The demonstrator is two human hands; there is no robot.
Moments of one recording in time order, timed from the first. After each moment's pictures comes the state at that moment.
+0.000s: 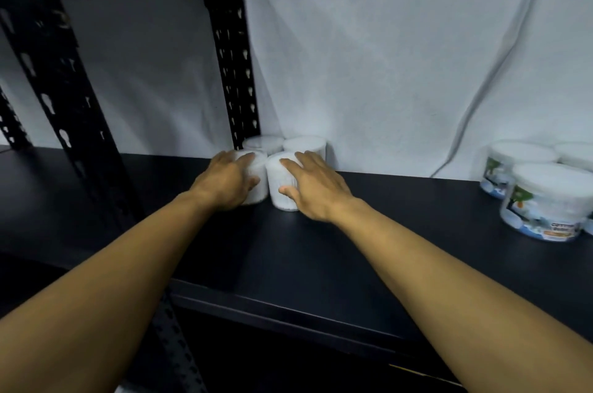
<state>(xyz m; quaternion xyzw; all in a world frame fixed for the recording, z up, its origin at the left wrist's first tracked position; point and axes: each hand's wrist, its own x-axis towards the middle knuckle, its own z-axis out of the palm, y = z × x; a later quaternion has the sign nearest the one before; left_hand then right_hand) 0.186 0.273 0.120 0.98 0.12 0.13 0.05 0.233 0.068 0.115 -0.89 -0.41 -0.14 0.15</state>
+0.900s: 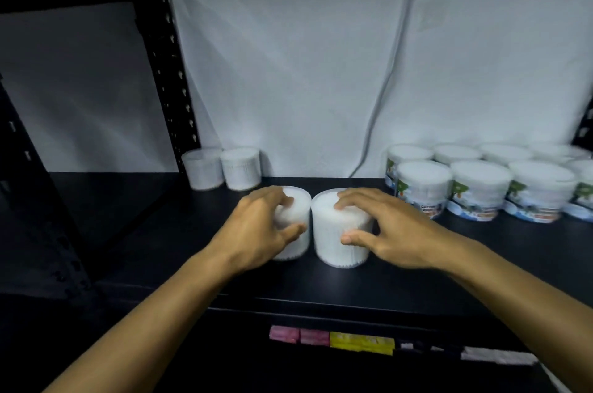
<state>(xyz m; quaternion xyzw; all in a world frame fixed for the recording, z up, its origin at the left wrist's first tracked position) 0.105 0.061 0.126 0.95 -0.05 0.21 0.21 0.166 -0.171 0.126 -0.88 -0.40 -0.10 0.22</state>
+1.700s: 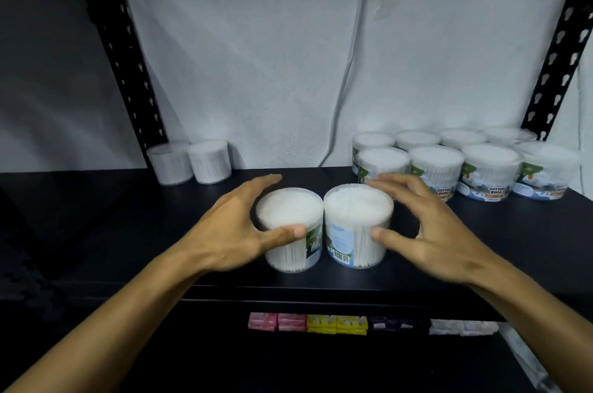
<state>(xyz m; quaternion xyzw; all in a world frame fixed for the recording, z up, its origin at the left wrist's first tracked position) 0.083 0.023 0.138 0.95 -0.09 0.11 0.29 0.127 -0.262 0.116 -0.87 -0.30 -0.14 0.37</state>
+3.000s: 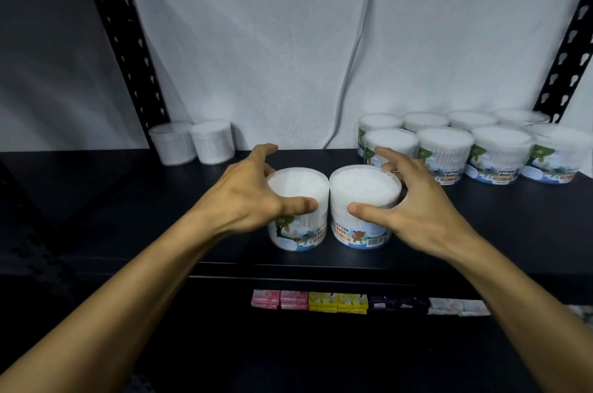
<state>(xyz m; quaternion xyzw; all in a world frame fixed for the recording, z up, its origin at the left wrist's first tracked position) 0.093 0.009 0.150 0.95 0.00 0.09 0.31 0.129 -0.231 0.113 -0.87 -0.19 -0.13 0.43</state>
